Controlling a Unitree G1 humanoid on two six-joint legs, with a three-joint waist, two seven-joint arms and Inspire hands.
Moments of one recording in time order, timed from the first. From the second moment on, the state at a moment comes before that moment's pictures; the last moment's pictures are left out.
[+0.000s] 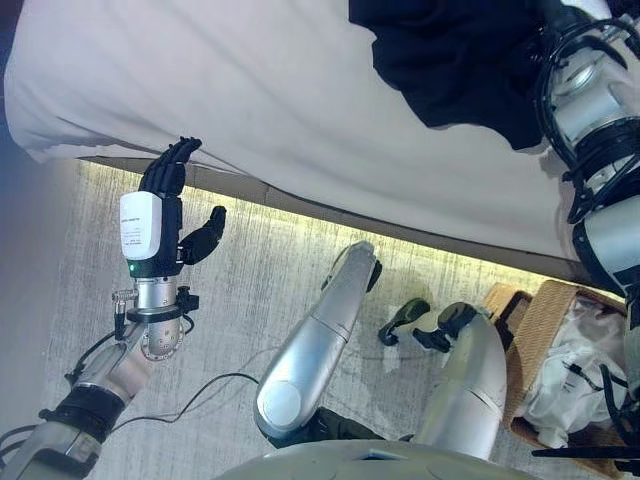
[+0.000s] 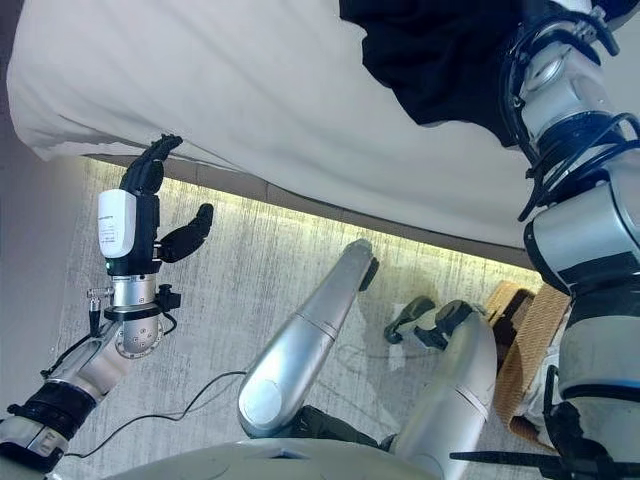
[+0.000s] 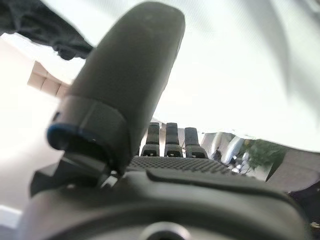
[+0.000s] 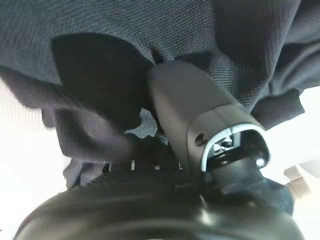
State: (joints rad) left arm -0.07 0.75 -0.31 0.25 0.42 -0.43 0.96; right arm -1.48 -0.73 0.78 1.21 -0.10 0.14 -0.08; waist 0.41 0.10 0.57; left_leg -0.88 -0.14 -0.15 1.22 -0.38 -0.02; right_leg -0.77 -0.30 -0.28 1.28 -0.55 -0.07
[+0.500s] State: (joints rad) left arm -0.11 0.74 -0.30 0.25 0.42 -0.41 0.85; right arm -1.40 -0.82 0.72 1.10 -0.06 0.11 -0.09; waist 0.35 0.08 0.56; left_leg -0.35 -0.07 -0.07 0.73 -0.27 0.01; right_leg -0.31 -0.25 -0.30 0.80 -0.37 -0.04
